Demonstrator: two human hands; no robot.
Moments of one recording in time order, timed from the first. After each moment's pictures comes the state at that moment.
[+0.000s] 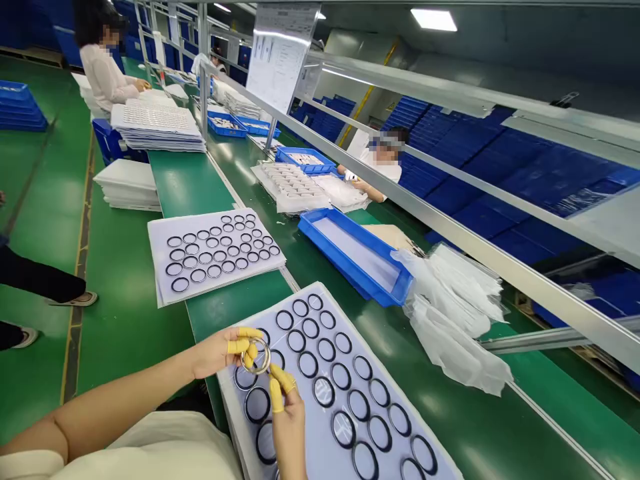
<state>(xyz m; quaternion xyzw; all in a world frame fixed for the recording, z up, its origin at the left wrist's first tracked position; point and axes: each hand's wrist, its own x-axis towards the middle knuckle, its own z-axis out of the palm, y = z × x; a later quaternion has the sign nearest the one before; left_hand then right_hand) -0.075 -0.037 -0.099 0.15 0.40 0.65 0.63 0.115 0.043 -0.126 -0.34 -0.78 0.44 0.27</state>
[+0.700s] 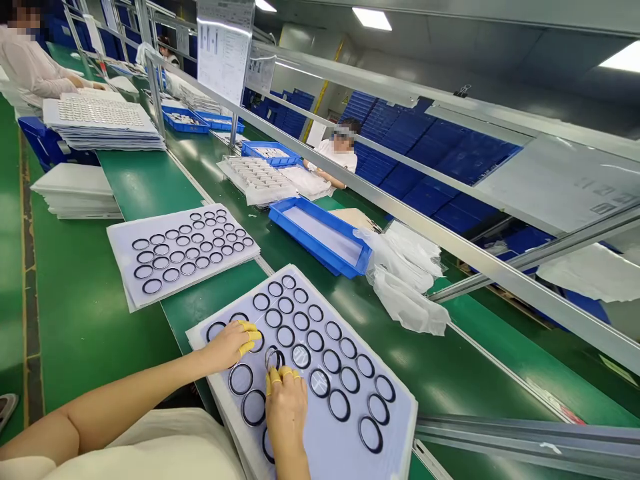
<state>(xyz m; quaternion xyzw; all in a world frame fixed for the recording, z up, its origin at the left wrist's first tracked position) -0.037 -0.005 -0.127 0.59 0.63 0.40 0.30 0.159 0.041 -0.137 -0.38 -0.85 0.21 0.31</state>
